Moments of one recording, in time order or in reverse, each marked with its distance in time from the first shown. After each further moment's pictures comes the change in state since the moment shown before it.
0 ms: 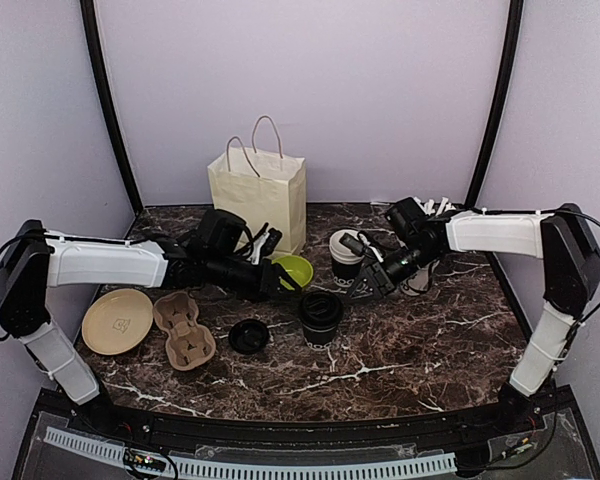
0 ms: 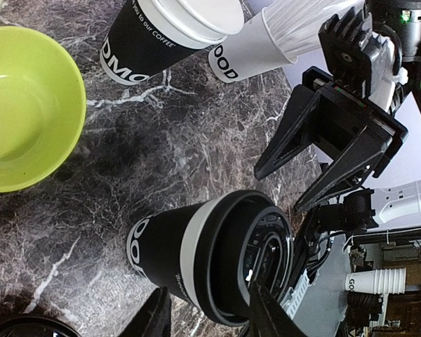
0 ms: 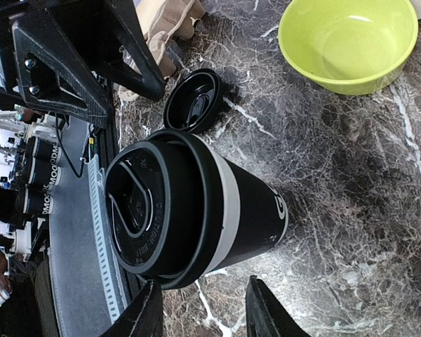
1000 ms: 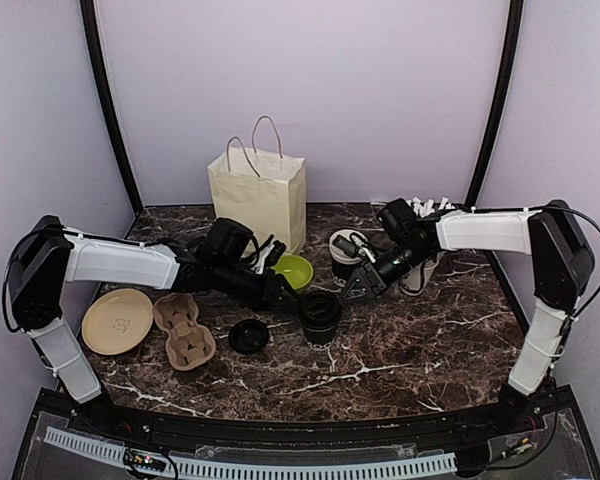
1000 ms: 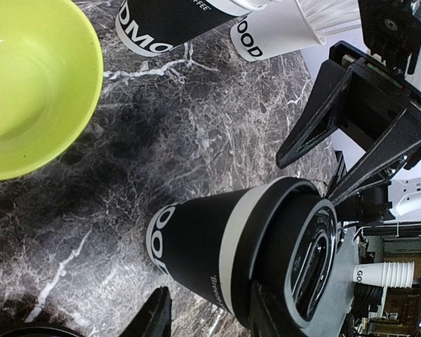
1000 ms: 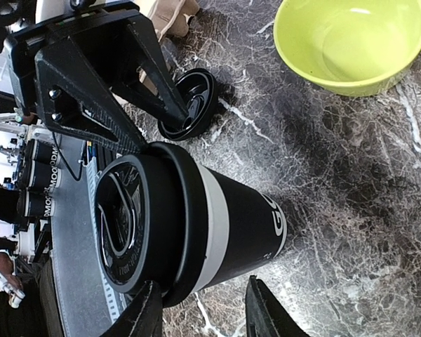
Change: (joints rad) left arm 0.006 0.086 0.000 -0.004 0.024 0.024; right arm 0.020 0.068 0.047 0.003 0.019 0.025
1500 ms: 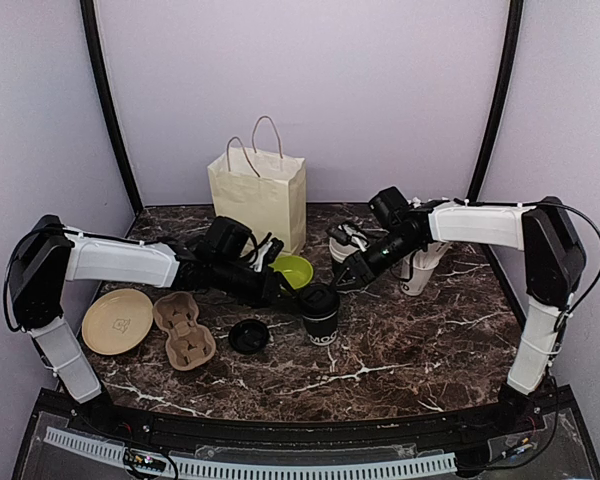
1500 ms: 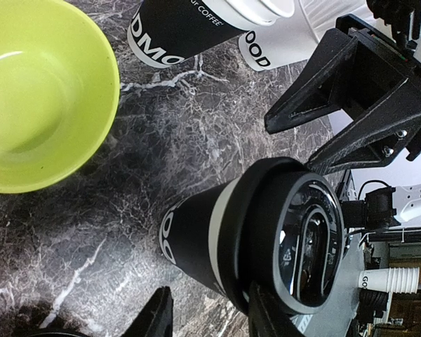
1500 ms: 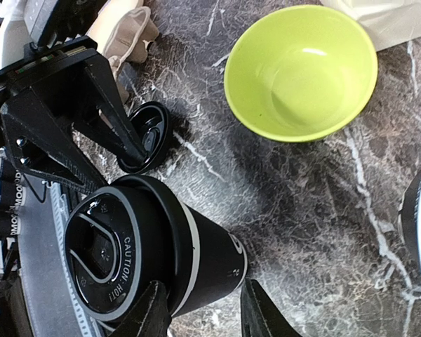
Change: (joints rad) left arm 0.011 0.007 0.005 -0.008 -0.026 0.023; right arm 0.018 0.060 0.115 0.011 0.152 0.018
